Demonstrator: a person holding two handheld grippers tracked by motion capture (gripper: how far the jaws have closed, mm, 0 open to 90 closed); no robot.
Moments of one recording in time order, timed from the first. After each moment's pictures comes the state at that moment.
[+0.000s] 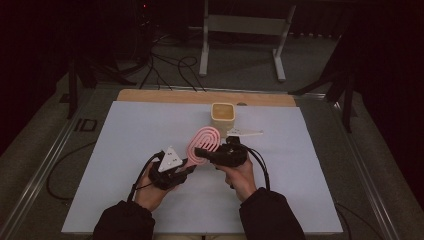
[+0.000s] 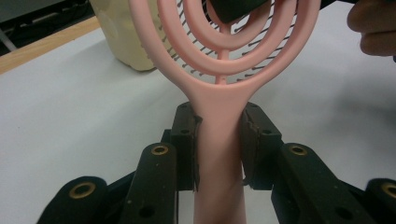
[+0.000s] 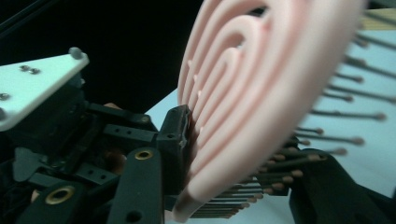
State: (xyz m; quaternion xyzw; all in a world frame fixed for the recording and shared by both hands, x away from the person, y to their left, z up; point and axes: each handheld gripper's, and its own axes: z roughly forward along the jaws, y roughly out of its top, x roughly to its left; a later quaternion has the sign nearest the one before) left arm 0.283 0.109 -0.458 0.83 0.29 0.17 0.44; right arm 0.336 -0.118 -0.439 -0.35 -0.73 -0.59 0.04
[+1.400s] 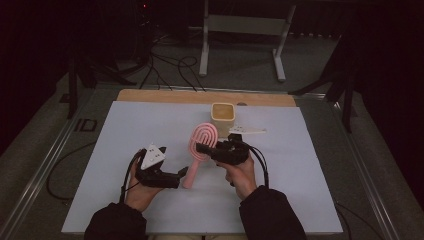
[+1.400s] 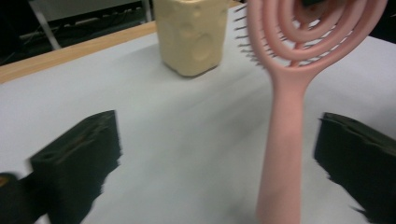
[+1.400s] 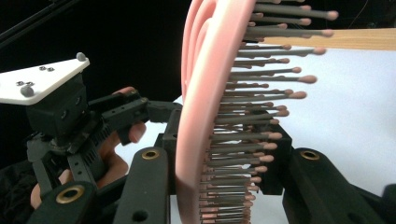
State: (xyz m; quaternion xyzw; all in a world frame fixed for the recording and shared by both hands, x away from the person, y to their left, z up) left arm 0.281 0.145 -0.454 0.78 0.36 0.20 0.47; right arm 0.337 -0.121 -0.430 -0.36 -0.72 -0.60 0.02
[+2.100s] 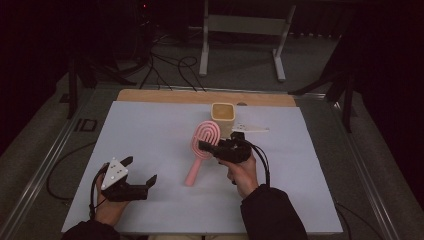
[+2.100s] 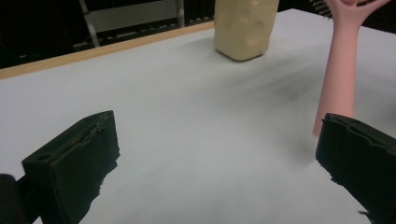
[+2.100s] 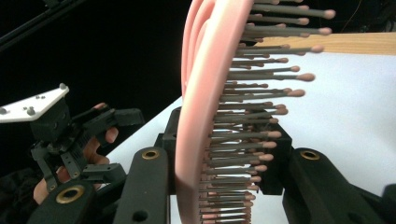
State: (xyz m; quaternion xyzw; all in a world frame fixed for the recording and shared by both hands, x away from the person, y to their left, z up) left arm 0.245 0.224 -0.480 0.74 0.39 0.25 0.48; right arm 0.341 -0.127 -0.428 -0.37 -0.71 -0.60 0.02
